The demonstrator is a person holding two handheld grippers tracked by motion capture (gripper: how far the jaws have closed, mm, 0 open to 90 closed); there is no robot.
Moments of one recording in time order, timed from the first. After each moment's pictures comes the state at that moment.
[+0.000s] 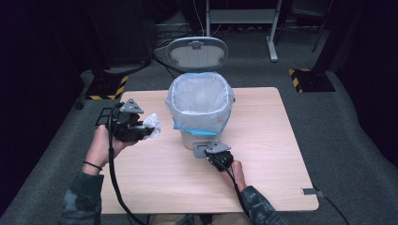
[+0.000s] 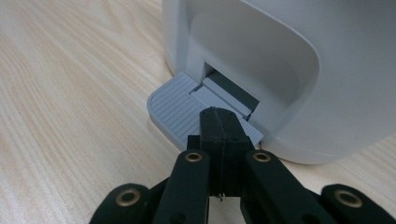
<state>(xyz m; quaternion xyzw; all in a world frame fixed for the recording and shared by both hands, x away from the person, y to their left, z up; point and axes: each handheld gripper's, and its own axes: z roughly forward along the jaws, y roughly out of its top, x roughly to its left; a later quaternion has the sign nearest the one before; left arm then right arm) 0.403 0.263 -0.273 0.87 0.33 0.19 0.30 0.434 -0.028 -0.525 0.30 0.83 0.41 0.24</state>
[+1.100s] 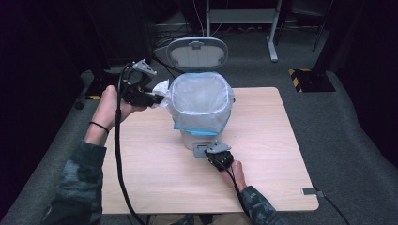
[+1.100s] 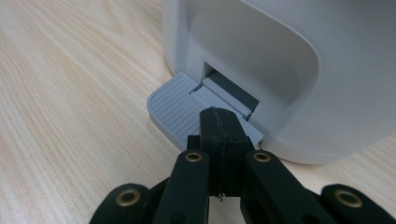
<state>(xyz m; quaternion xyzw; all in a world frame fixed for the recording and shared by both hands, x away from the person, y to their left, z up) 0.449 0.224 -0.198 0.89 0.29 0.21 0.29 0.433 -0.028 -0.525 0.30 0.83 0.41 0.24</state>
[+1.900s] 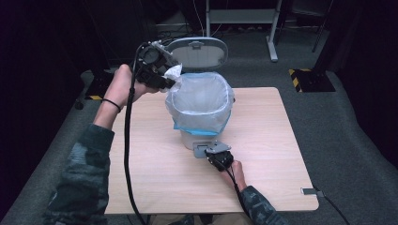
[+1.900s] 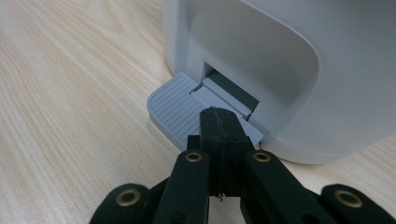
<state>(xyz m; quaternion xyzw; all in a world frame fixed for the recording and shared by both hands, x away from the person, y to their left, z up) 0.478 0.188 -0.165 0.90 0.28 0.21 0.27 0.433 -0.028 -0.524 0.30 0.83 0.42 0.24</state>
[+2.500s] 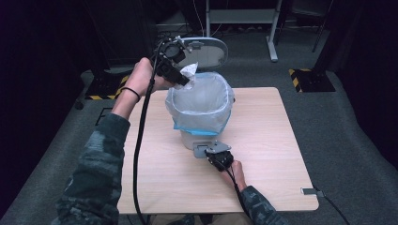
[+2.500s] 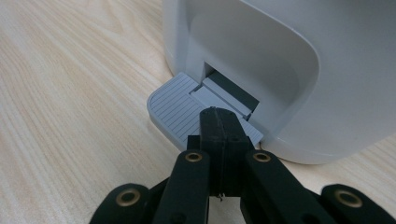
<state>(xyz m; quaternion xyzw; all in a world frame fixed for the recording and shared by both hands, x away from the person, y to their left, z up) 0.512 0.148 -0.177 0.91 0.28 0.18 0.24 0.433 -0.028 -0.525 0.30 0.83 0.41 0.24</state>
